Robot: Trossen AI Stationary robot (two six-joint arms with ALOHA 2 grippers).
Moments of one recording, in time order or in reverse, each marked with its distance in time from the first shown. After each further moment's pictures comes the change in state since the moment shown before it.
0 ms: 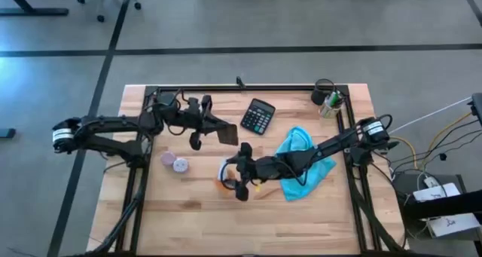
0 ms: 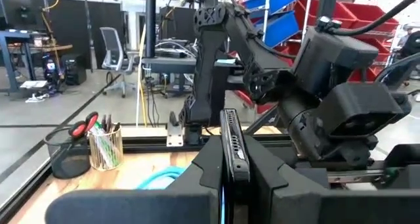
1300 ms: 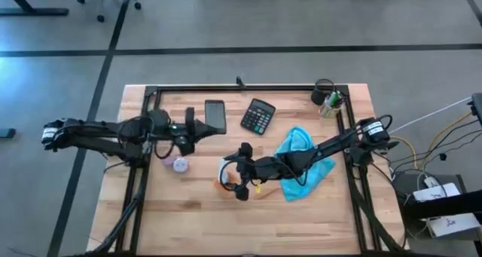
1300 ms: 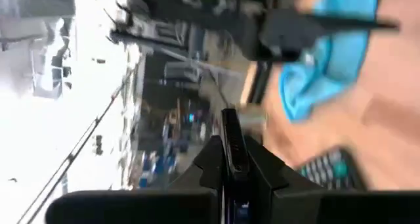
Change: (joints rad) left arm -0.307 -0.218 0.001 -0.437 -0.581 1.499; right arm -0.001 0.000 0.002 -0.016 0.005 0.001
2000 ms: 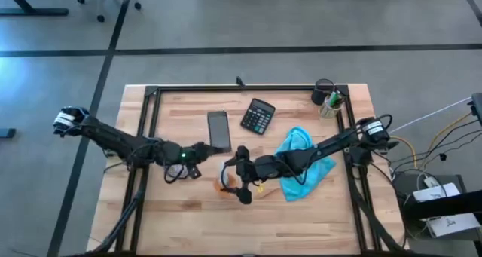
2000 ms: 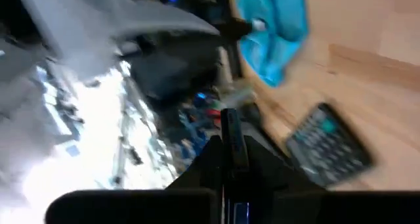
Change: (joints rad) left arm -0.329 0.183 -0.099 0.210 -0.425 0.356; right arm -0.008 0.000 0.000 0.001 -0.164 0.000
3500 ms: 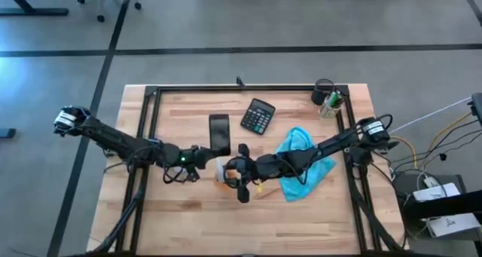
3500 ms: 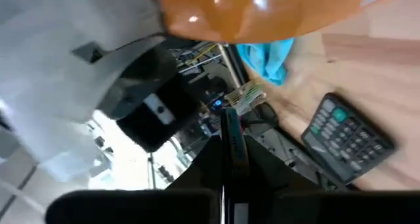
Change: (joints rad) left arm -0.001 0.008 -0.044 0.035 0.007 0.121; right arm 0.005 -0.002 0.000 0.056 0.062 0.018
